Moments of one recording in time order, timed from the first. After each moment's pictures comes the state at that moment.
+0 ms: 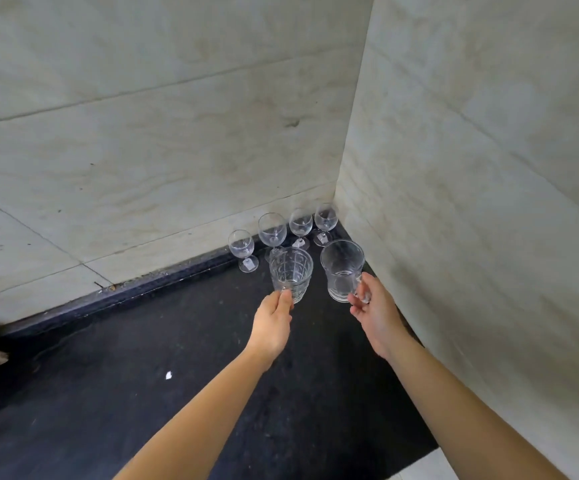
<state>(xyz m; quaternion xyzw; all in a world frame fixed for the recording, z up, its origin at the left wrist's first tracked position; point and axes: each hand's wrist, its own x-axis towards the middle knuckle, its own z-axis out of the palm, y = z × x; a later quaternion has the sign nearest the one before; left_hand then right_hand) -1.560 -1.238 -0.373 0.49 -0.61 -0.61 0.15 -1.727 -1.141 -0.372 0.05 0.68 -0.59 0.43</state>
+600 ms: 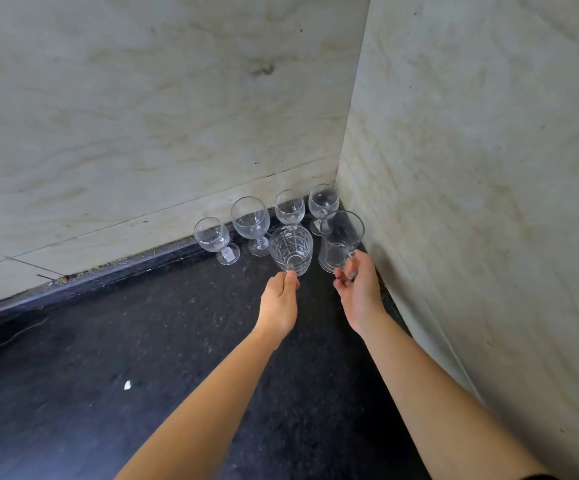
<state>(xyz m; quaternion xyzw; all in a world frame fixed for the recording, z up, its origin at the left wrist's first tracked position) -1.658 -1.274 -0.464 0.55 -0.60 -0.58 0.11 -1.795 -1.216 -0.470 0.11 0.60 -0.64 0.46</state>
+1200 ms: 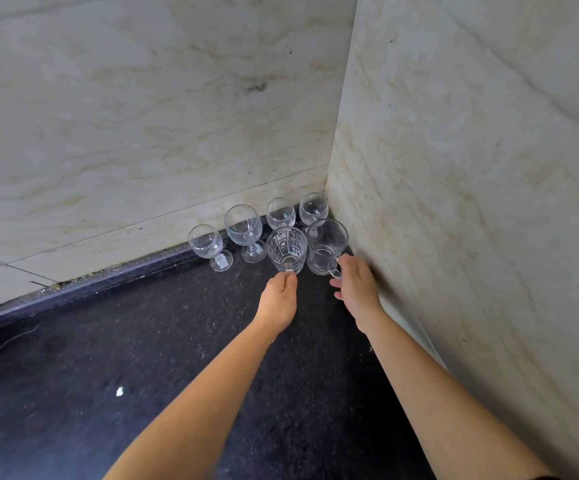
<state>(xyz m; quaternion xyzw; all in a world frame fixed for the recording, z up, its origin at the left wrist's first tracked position) -1.673 -1.281 -0.461 0.53 -0.64 -0.56 0.06 -1.808 -1.204 -0.452 -0.10 0.76 -0.49 0.40</state>
